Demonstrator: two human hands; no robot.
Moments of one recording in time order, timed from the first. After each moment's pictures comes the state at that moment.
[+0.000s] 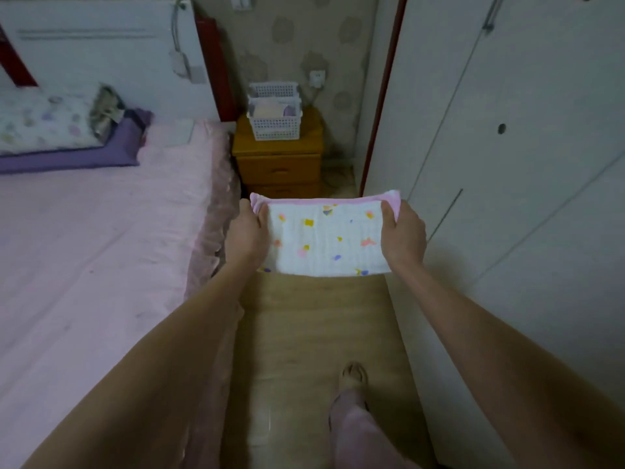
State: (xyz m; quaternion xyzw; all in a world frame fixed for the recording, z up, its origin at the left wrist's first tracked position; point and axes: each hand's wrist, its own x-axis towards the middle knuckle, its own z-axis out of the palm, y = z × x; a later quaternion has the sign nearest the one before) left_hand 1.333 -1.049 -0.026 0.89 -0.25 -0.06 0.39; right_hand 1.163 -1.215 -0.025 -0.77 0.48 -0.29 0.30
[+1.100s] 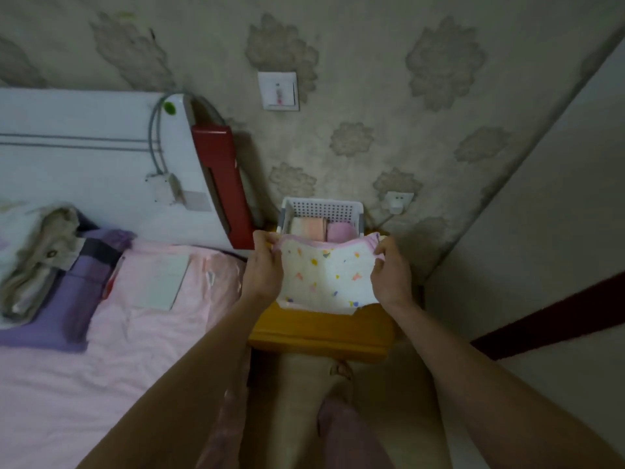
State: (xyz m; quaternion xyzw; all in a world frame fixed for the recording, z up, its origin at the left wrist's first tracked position) left_hand 2.056 -1.558 -0.083 0.88 -0.18 -0.12 0.43; right_hand 1.930 -1.734 -0.099 -0.82 0.39 -0.16 0.38
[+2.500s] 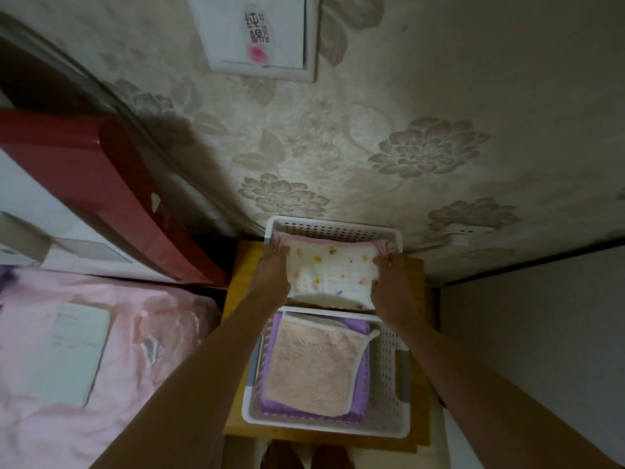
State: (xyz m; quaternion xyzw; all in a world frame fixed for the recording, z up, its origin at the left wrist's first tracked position) left_hand 2.317 -1.721 -0.295 0.91 -0.27 -0.27 0.15; right_hand 2.173 -1.893 -0.319 -0.90 0.36 0.09 0.23
